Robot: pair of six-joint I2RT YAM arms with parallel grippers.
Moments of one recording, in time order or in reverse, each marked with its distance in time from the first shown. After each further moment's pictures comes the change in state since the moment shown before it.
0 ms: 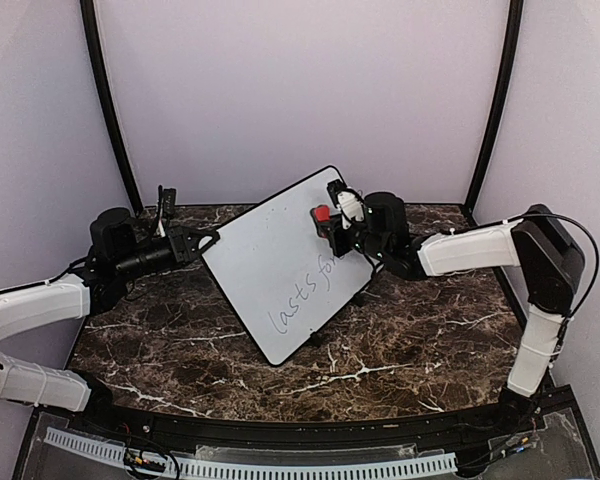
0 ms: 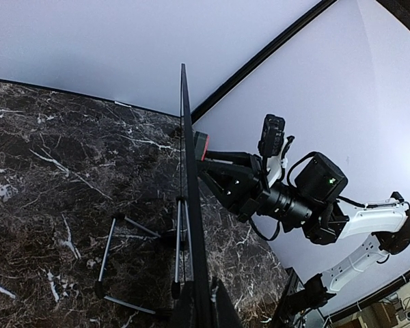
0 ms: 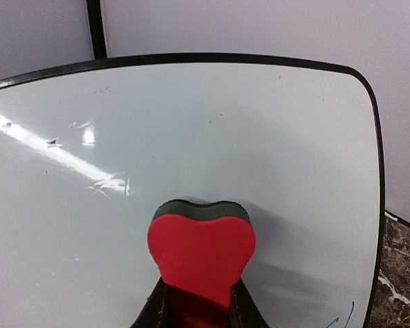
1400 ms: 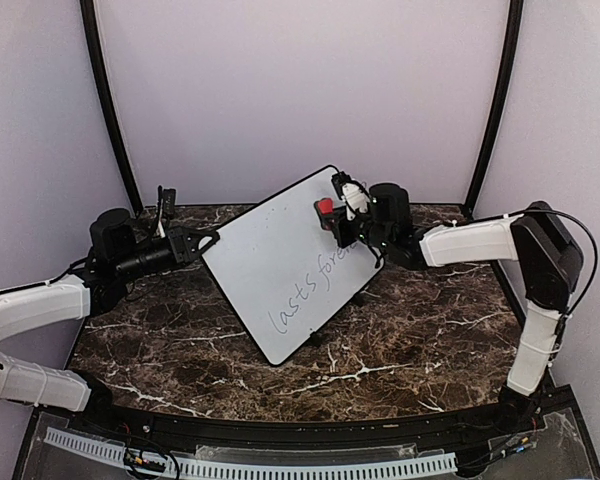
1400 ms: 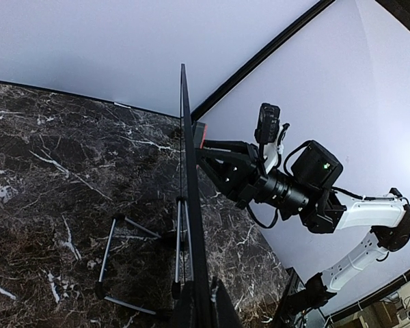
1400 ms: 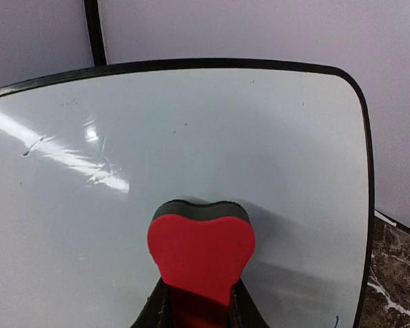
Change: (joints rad) left arm 0.000 0.000 -0.007 0.013 0.001 0.003; right arm -0.052 0.001 -0.006 -0.006 -0.066 -0.007
